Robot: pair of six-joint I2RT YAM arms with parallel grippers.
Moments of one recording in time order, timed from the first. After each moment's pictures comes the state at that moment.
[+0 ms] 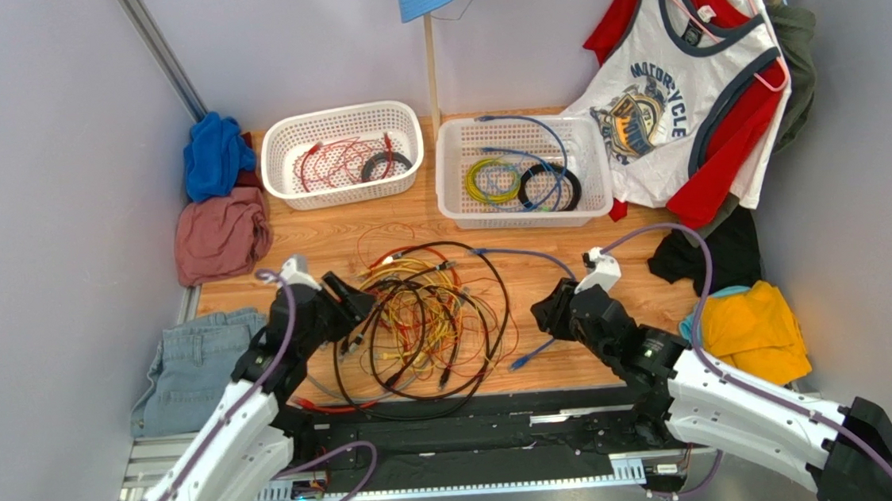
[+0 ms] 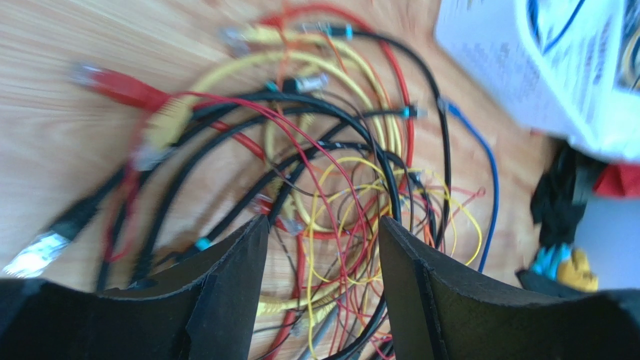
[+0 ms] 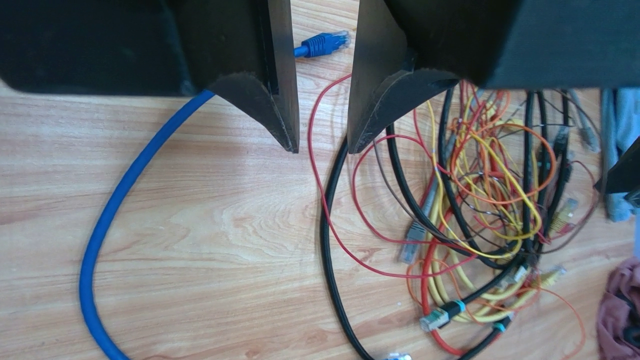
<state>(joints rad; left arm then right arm) -0.37 0.62 0.35 -0.26 -0.04 -0.89 0.83 0.70 0.32 -0.18 0.38 0.88</state>
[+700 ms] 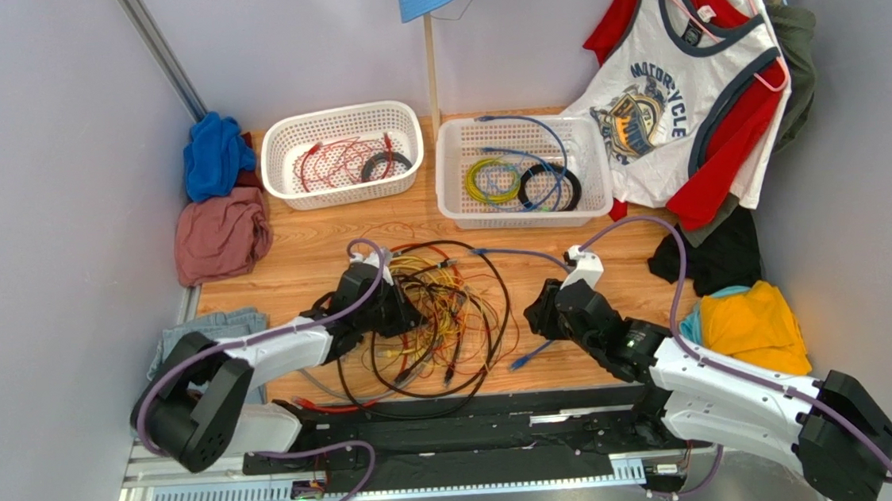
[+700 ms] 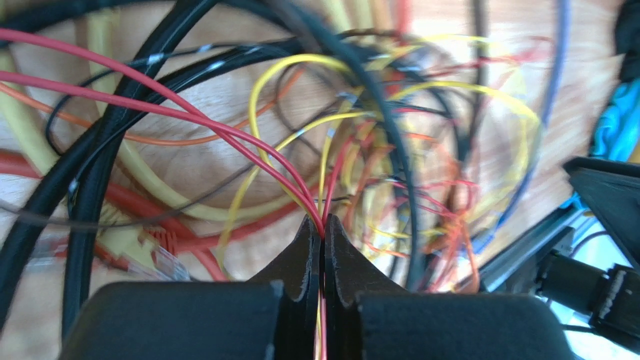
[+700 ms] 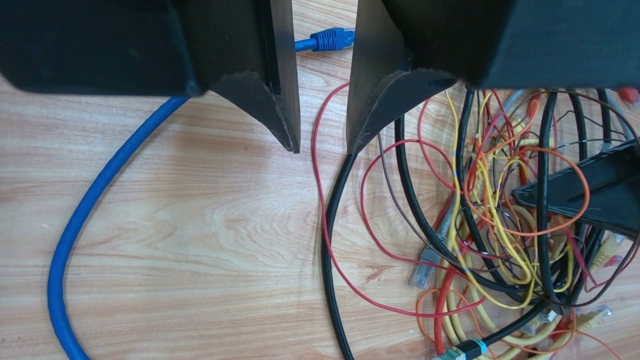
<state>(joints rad) -0.60 1.35 0.44 0.17 0.20 -0.80 0.83 0.87 0.35 -0.11 0.33 0.80</state>
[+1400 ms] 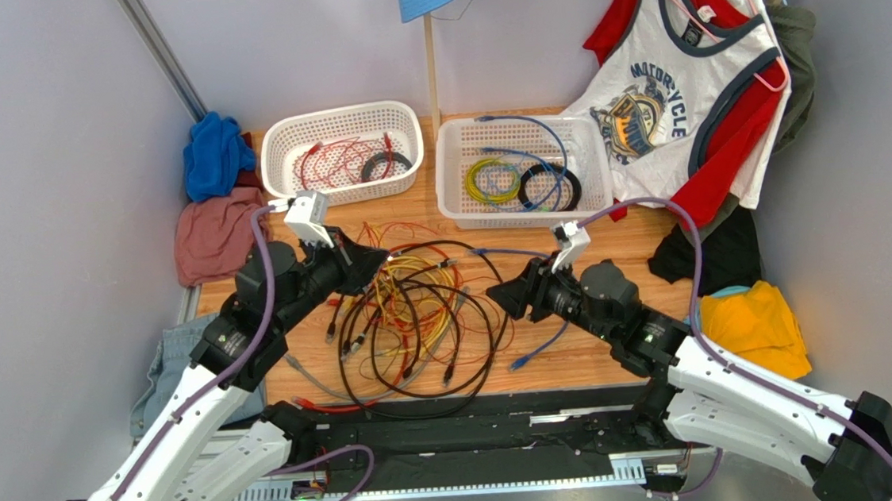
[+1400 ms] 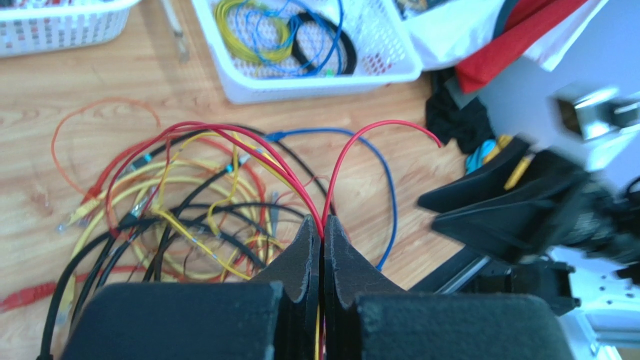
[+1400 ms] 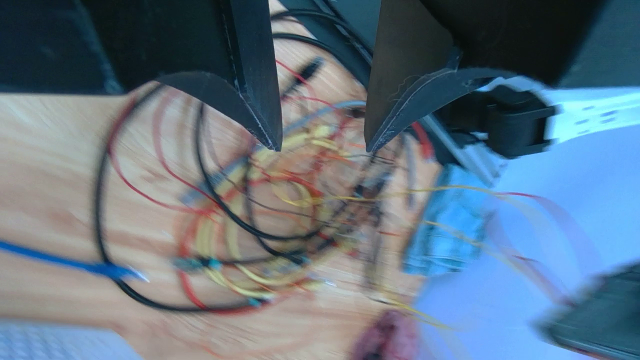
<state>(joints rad) -0.60 0.73 0.87 -0.35 0.07 -0.52 0.83 0.77 0.47 0.07 0.03 0.67</state>
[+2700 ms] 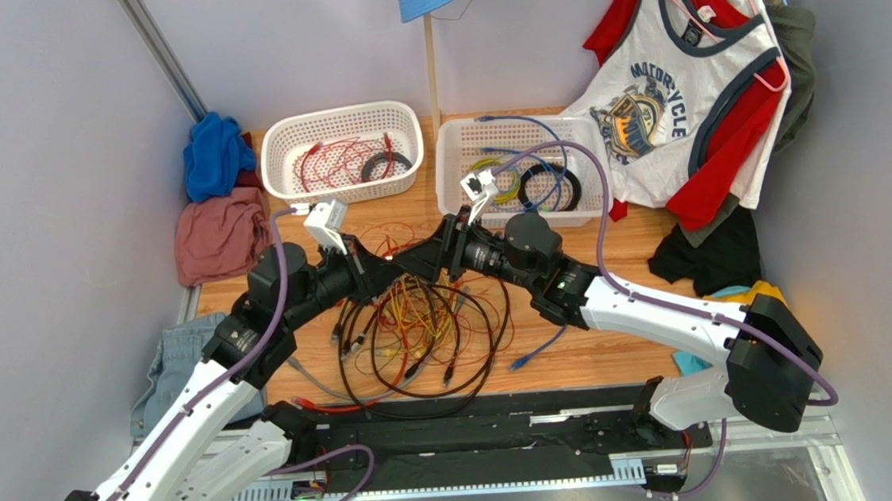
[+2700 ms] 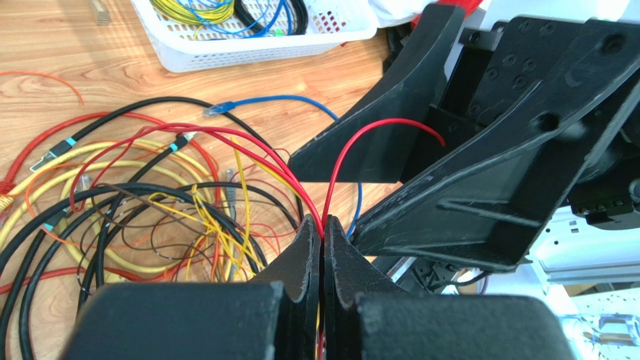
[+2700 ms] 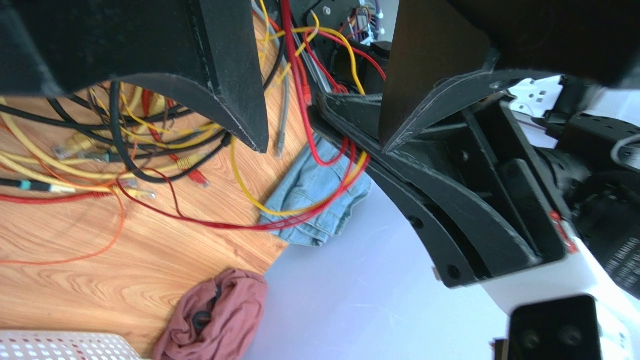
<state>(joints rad) -0.60 0.76 0.81 -0.30 0.23 -0.55 0.91 1.33 0.88 0.46 -0.19 0.77</state>
